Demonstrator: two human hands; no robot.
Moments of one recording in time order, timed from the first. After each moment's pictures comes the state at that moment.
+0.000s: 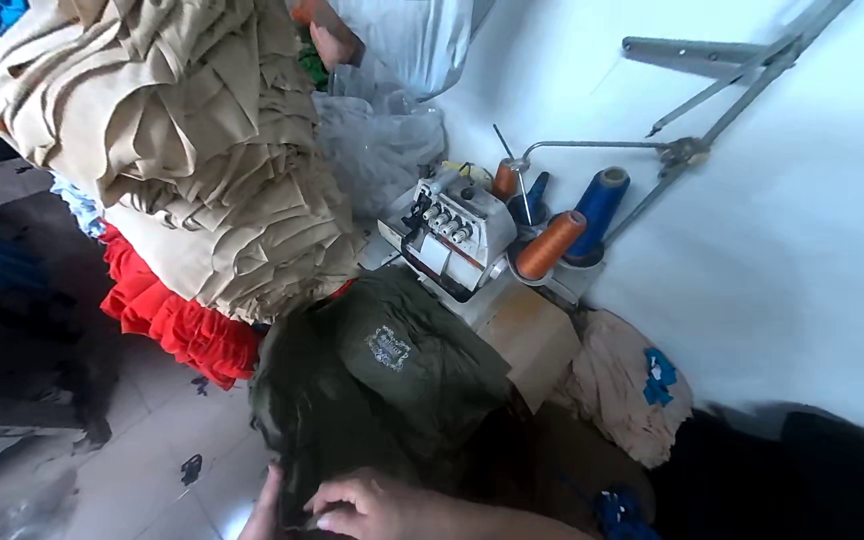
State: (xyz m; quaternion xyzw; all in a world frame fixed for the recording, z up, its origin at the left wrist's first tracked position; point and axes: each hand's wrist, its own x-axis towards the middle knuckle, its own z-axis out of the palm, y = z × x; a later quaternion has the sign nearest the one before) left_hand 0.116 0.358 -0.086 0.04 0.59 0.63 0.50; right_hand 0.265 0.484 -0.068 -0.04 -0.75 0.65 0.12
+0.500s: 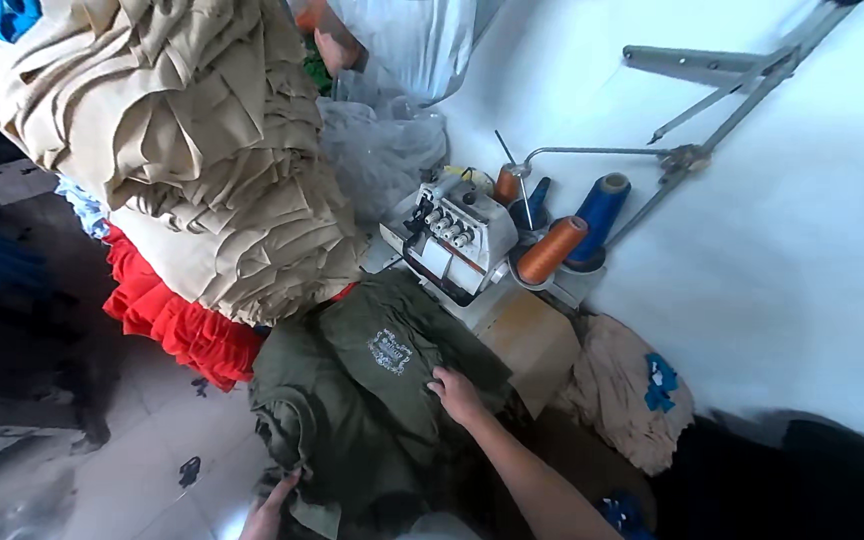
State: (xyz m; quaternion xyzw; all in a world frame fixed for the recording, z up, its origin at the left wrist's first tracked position) left_hand 0.109 0.356 -0.110 -0.04 0.67 0.61 0.43; right_hand 0.325 0.635 -0.128 -0.51 -0.76 0.40 -0.06
